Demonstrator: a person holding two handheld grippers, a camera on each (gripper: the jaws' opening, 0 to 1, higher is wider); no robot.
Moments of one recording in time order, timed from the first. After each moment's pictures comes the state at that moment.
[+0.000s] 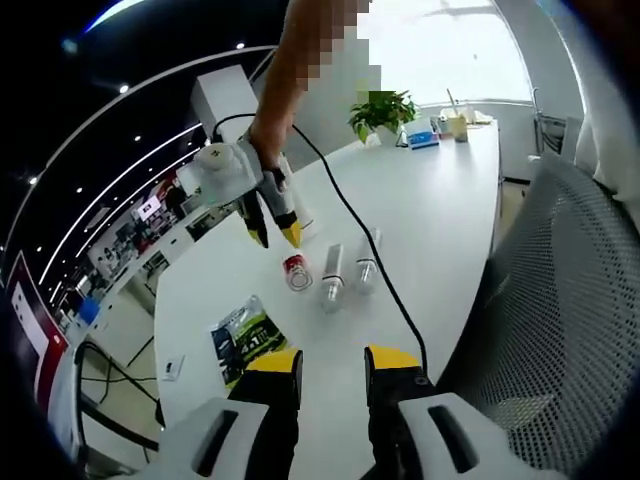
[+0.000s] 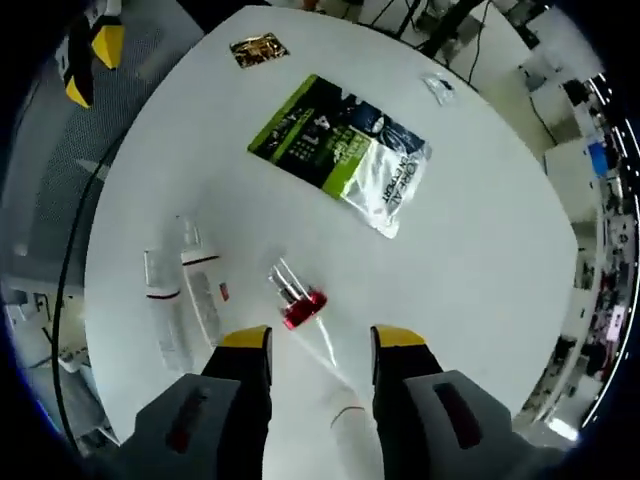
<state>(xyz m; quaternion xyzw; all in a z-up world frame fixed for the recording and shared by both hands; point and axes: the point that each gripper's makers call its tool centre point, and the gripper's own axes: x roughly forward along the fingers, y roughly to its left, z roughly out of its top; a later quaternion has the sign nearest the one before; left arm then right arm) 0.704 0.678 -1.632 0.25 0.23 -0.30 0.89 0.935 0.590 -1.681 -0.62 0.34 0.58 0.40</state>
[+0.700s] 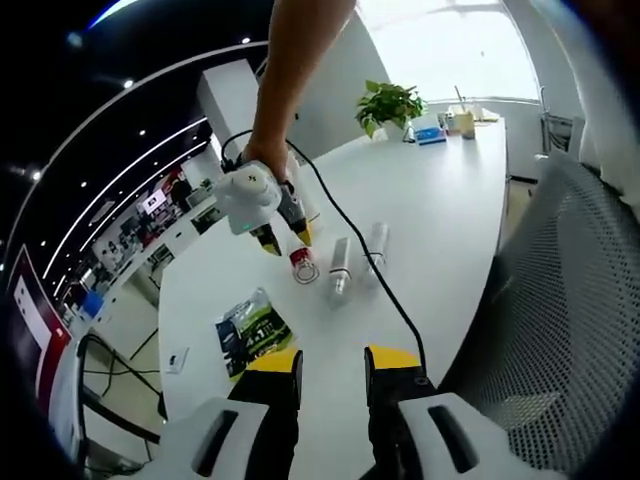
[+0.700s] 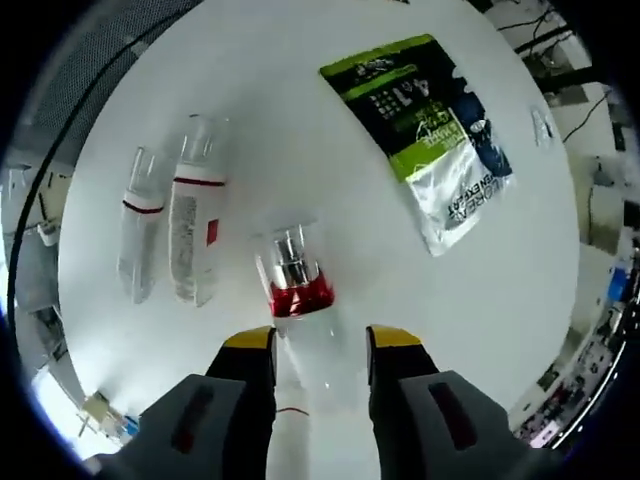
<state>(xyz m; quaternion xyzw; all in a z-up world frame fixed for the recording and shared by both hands) 0.707 0.685 -1.635 0.25 0.24 -0.29 0.89 0.949 0.581 -1.712 -0.73 0.26 0.59 0.22</state>
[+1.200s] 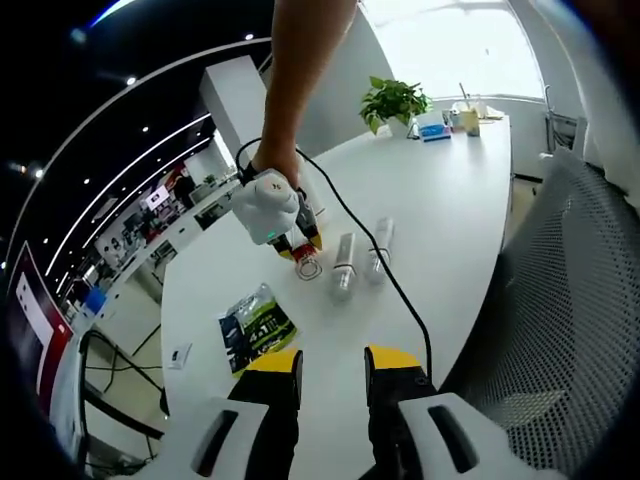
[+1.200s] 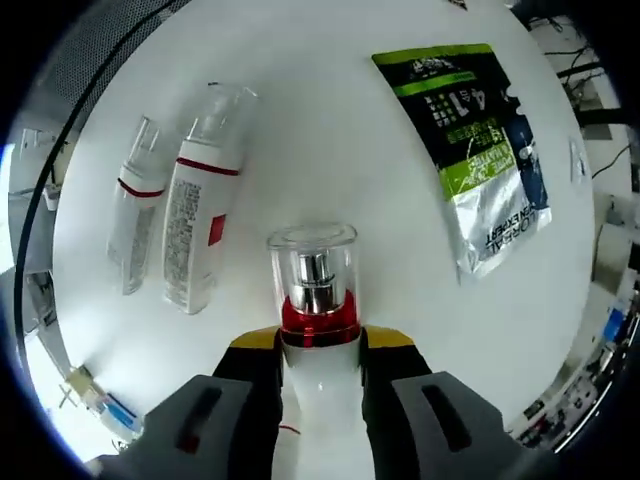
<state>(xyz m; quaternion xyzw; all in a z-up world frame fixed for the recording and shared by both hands) 0.709 0.689 -1.636 0.25 0.25 -0.28 0.89 0.944 0.579 -1.734 -0.74 0.25 0.60 0.18</state>
